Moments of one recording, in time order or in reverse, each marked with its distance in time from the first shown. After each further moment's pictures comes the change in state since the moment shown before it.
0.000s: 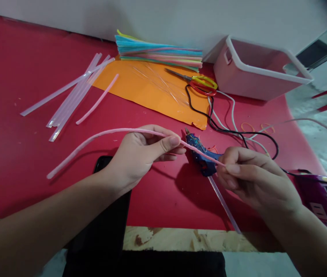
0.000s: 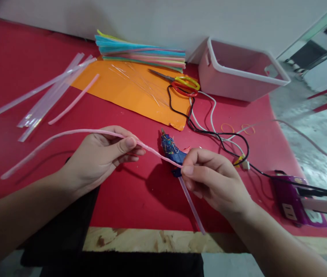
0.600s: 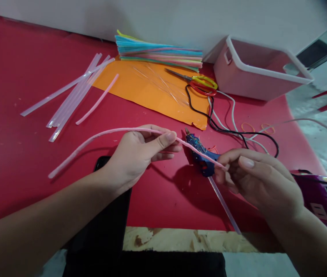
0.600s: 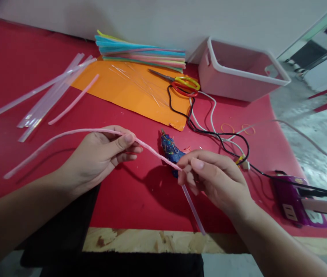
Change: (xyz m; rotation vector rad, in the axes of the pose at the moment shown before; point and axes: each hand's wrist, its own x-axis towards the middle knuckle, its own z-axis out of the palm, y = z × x) left_hand 0.002 0.001 -0.003 0.010 0.039 -0.027; right_hand -0.001 0.002 -0.008 -0.001 -0.045 -0.064
